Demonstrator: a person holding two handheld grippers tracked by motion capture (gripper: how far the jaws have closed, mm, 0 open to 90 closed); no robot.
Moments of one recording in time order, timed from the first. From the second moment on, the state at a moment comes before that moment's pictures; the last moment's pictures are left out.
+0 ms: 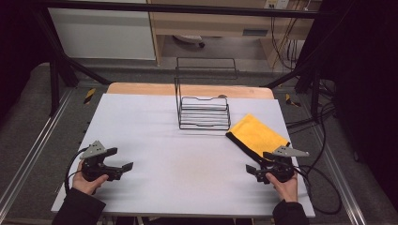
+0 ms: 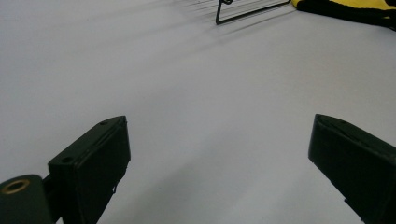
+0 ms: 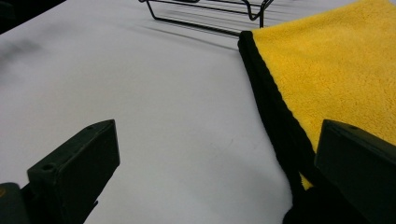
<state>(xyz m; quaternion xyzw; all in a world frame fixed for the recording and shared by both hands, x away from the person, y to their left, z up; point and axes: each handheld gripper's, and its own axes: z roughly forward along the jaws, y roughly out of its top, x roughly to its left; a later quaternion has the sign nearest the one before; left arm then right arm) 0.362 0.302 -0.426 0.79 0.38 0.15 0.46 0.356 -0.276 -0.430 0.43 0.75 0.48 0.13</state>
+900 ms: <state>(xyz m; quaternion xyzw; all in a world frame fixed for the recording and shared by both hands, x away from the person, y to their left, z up) 0.362 0.300 -0.431 0.79 0.38 0.16 0.45 0.371 -0.271 -0.426 0.44 0.77 0.43 0.18</state>
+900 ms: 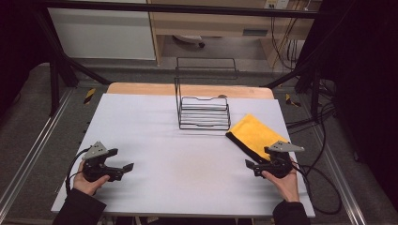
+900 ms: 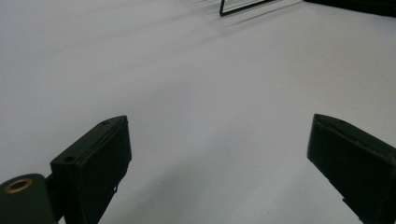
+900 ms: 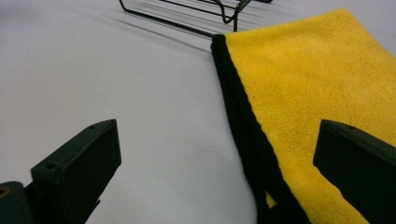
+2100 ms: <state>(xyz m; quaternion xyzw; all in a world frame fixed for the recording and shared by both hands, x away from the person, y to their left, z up) 0.362 0.299 -0.432 0.79 0.38 0.16 0.45 0.399 -0.267 -0.448 0.40 0.83 0.28 0.24</state>
